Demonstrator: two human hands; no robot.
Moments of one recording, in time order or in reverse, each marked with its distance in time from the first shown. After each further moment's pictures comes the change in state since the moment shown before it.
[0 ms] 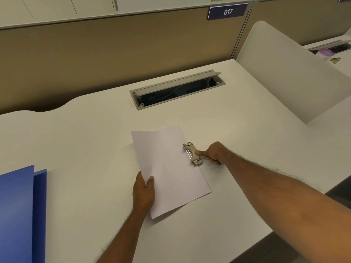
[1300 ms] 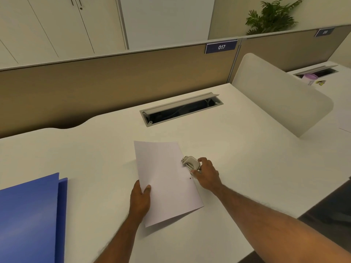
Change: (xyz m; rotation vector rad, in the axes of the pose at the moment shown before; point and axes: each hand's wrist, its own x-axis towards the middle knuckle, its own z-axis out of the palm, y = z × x) left_hand -0.015 0.015 -0.052 -0.067 -0.031 -0.003; right_hand -0.074 0.009 0.066 -0.025 0.338 -0.398
